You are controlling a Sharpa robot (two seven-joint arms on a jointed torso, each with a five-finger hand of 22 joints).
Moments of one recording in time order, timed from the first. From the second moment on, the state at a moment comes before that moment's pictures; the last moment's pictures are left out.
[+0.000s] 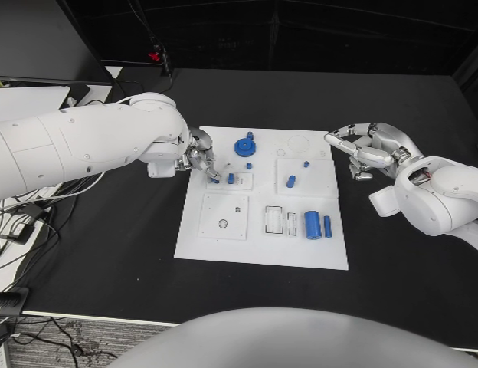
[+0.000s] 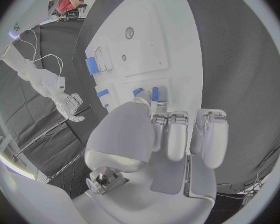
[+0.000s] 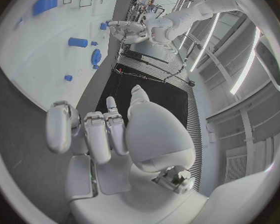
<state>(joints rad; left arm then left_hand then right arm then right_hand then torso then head) 1.43 -0.64 -0.23 1.29 -0.91 0.31 -0.50 1.42 0.13 0.04 0.29 0.48 0.89 0.09 0.50 0.53 1.45 0.03 1.58 1.47 1.46 -0.02 1.57 1.31 0.01 1.47 0.09 1.57 1.31 1.15 -1.03 -0.04 1.69 -0.50 -0.43 0.15 1.36 0.13 -0.22 0.29 0.31 0.56 0.17 0.56 0.13 1.47 0.13 1.57 1.31 1.46 0.06 1.57 1.31 0.05 1.39 0.17 1.37 1.31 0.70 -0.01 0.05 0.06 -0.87</state>
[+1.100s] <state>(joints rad) 1.43 -0.64 -0.24 1.29 -0.91 0.30 -0.51 1.01 0.16 -0.21 0.29 0.19 0.92 0.07 0.50 0.56 1.47 0.02 1.57 1.31 1.47 -0.03 1.57 1.31 0.01 1.47 0.09 1.57 1.31 1.15 -1.03 -0.04 1.68 -0.50 -0.43 0.15 1.36 0.13 -0.22 0.29 0.31 0.56 0.17 0.56 0.13 1.47 0.13 1.57 1.31 1.46 0.06 1.57 1.31 0.05 1.39 0.17 1.37 1.31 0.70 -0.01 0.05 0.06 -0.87</state>
